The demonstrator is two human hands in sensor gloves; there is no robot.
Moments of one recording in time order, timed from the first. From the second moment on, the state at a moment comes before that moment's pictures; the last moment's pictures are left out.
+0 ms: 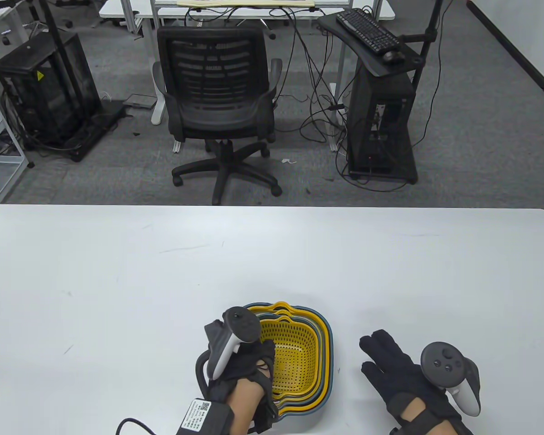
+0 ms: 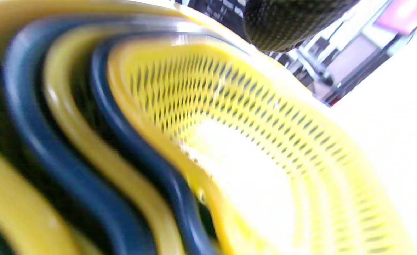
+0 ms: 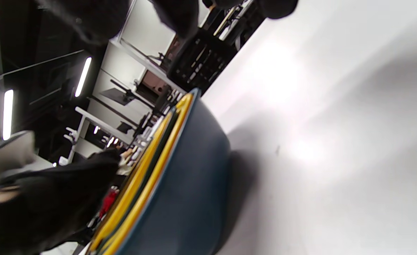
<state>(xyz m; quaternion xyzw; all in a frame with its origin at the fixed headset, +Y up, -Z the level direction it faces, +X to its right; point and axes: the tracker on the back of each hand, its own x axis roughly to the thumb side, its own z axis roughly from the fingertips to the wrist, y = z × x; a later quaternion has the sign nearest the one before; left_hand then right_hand) -0.116 -0.684 -0.334 -0.17 0.08 0.28 0.94 0.231 -0.708 -0.288 0.10 0.09 0.87 0.47</state>
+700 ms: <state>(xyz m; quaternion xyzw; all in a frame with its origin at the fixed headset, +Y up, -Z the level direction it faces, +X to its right) -0.287 -0.791 -0.329 -0.24 -0.01 0.25 0.94 0.252 -0.803 -0.322 -0.11 0.25 0.93 0.25</state>
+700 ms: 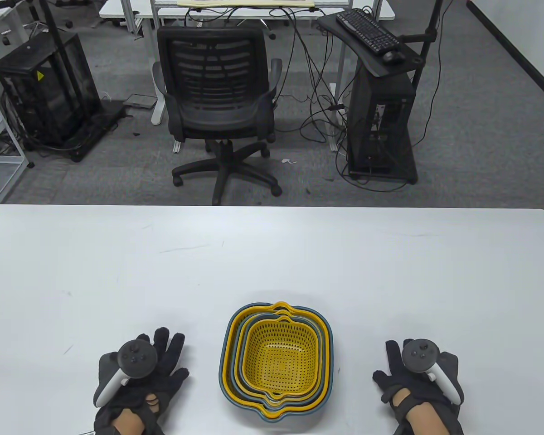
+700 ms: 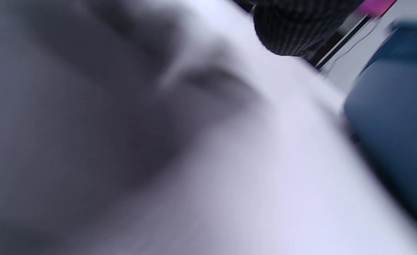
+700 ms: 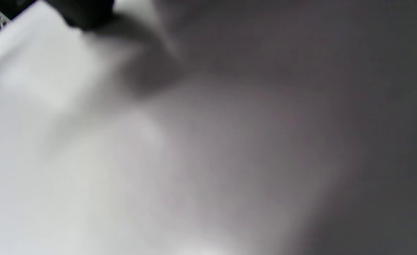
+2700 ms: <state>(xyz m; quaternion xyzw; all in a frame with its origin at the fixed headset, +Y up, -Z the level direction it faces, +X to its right) -0.279 -0.806 -0.333 -0.32 0.03 0.25 0.91 0.253 -0.809 -0.319 -0.09 0.26 0.92 0.28</state>
